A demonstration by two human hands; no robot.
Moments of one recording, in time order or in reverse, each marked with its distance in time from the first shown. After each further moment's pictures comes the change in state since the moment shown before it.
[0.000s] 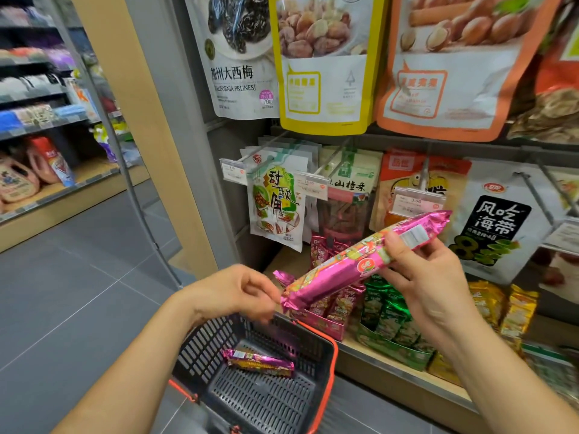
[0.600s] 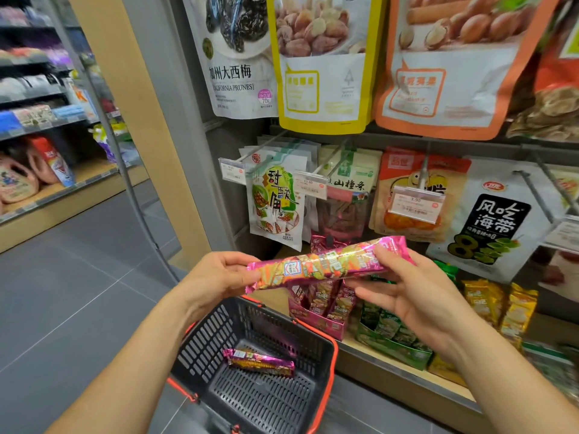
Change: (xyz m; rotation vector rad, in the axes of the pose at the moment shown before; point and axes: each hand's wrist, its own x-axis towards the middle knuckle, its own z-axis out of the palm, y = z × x) left_hand 0.014 -0.025 -0.013 -0.459 0.364 0.015; right_hand -0.002 0.005 -0.003 0.016 -0.186 0.298
